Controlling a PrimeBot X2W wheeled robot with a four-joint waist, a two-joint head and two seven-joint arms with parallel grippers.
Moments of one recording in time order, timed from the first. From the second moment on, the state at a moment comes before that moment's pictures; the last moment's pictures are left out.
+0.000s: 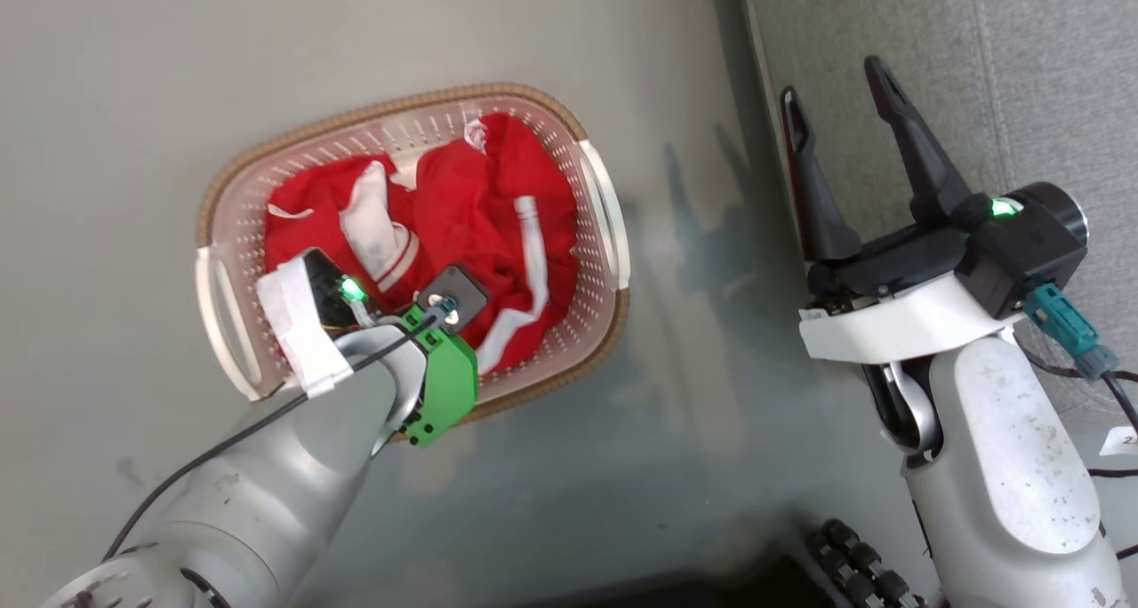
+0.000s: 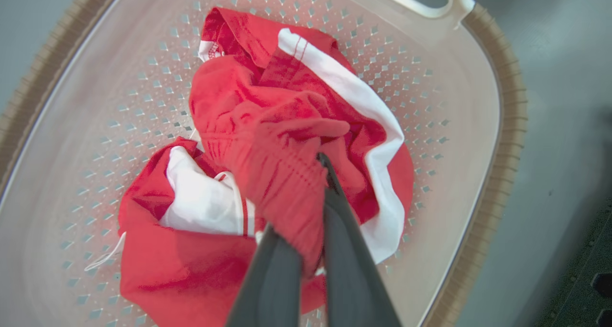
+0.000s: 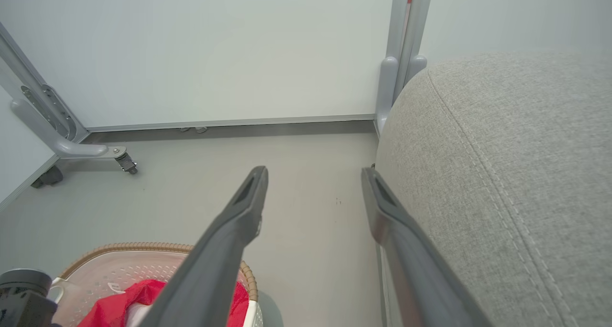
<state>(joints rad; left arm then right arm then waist) -0.94 0.11 -1.22 1.18 -0.48 -0.13 -0.21 -0.45 -0.05 0.14 0.01 0.13 0.13 -0.26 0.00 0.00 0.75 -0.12</state>
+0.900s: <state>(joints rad) -0.81 0.16 -1.08 0.80 -0.55 -0.13 -0.26 -0.29 -0.05 0.11 0.11 0.12 0.13 -0.26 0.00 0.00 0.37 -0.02</state>
